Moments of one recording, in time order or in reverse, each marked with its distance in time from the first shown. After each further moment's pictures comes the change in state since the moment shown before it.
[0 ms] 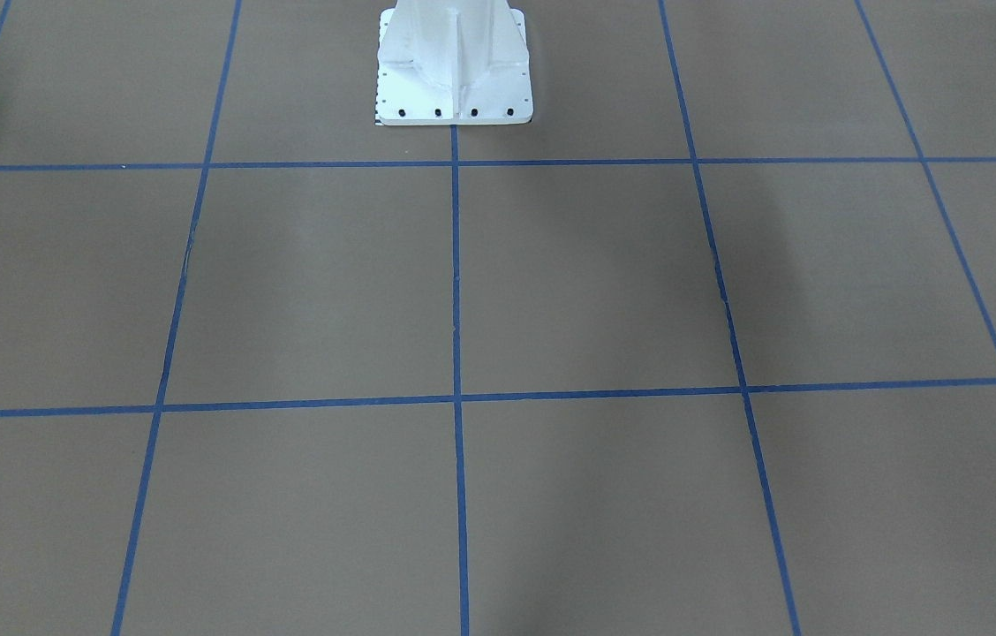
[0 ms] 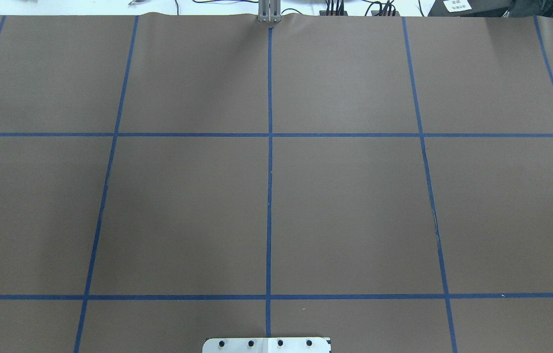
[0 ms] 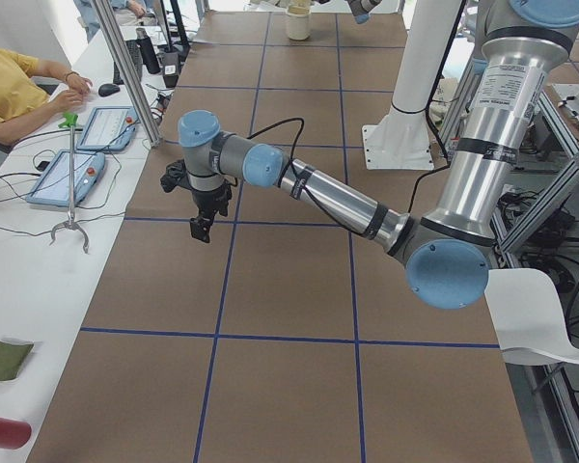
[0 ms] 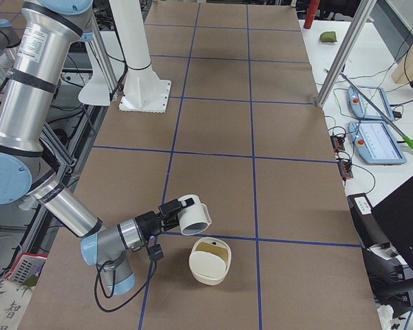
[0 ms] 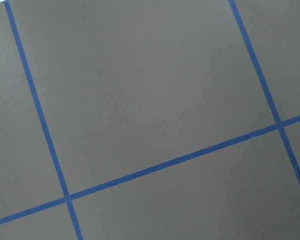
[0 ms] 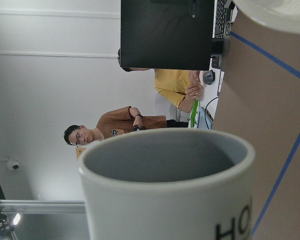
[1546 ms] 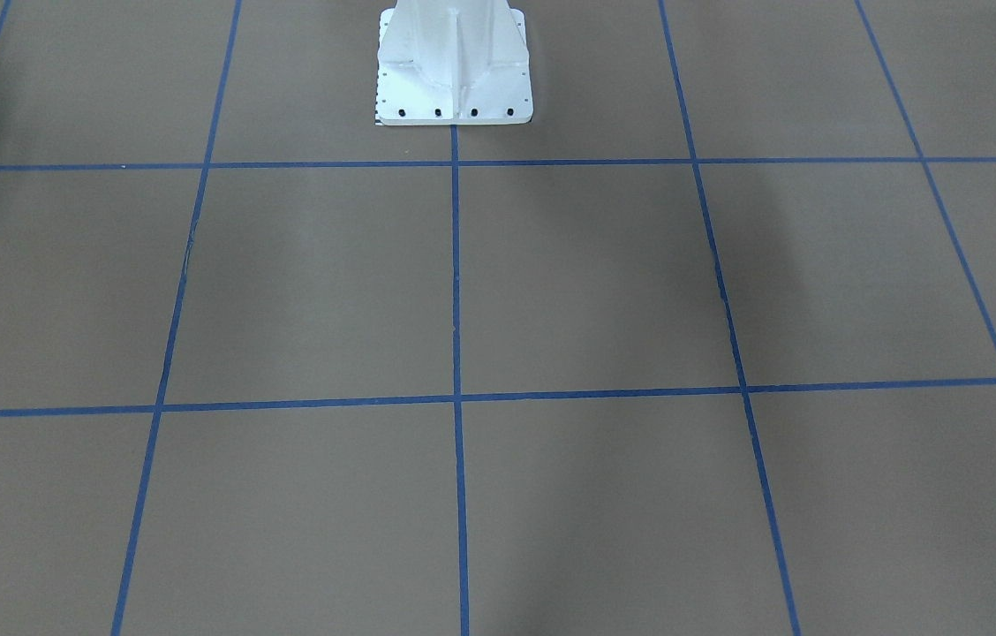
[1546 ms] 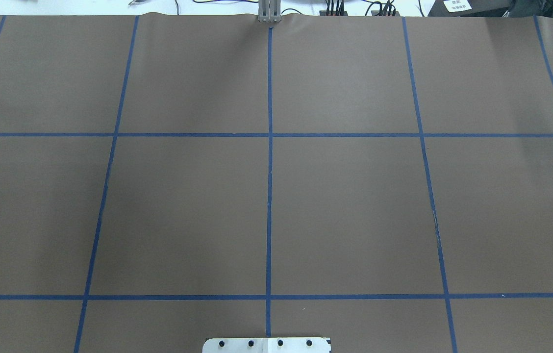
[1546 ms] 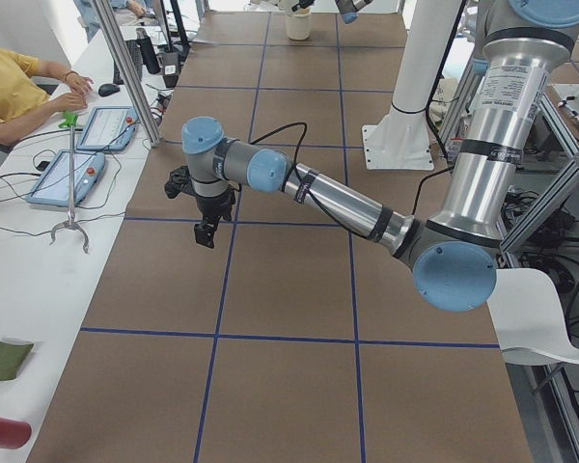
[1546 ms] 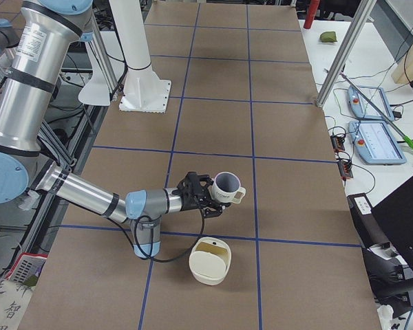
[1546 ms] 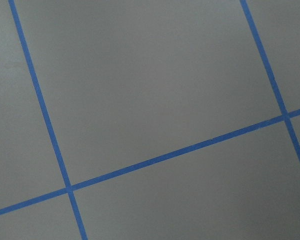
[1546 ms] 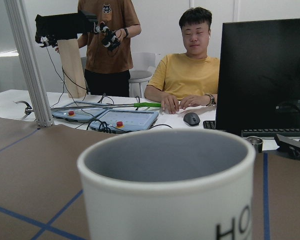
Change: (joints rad) left arm 0.000 0.026 -0.010 -0.002 -0.002 0.002; right arm 0.001 0.000 0.413 -0.732 0.081 -1.412
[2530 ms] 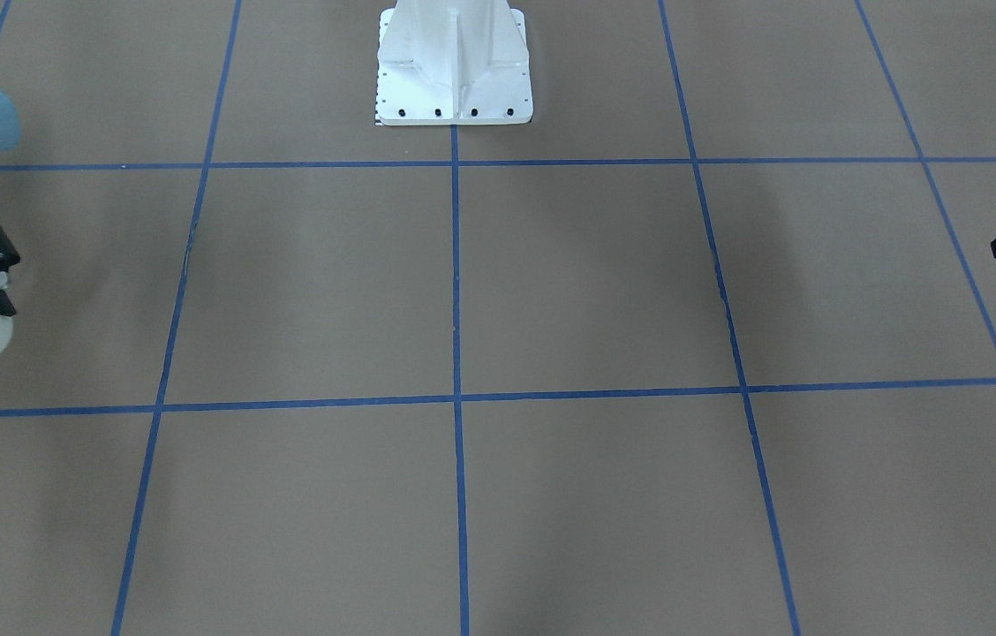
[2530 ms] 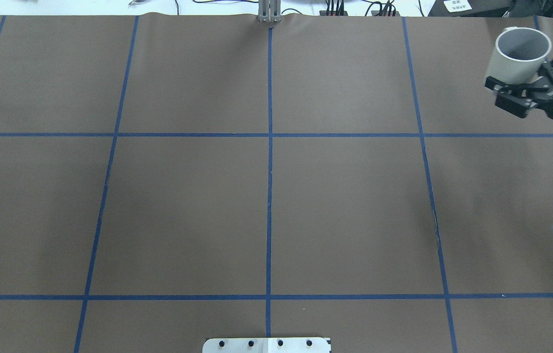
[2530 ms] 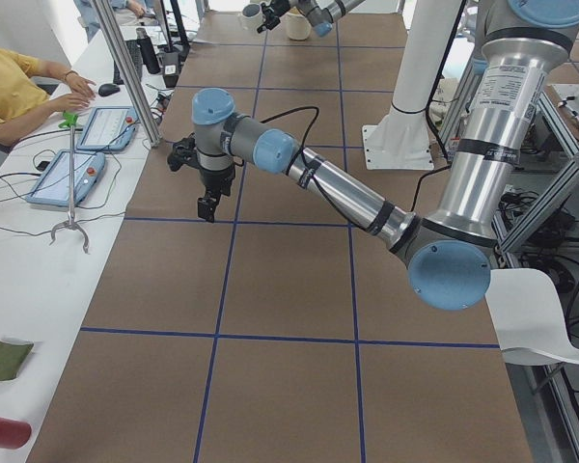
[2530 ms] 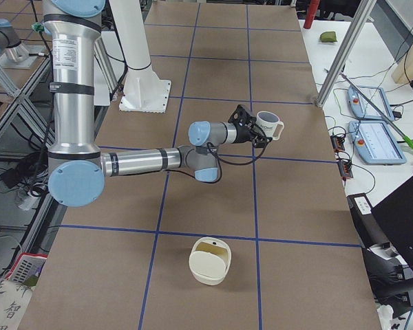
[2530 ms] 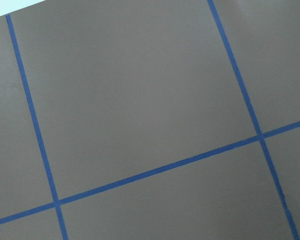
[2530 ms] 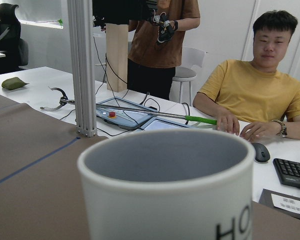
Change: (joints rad) left arm 0.008 -0.019 -0.109 -0.031 -0.049 -0.171; right arm -0.203 0.362 0.221 -0.555 -0.108 -0.152
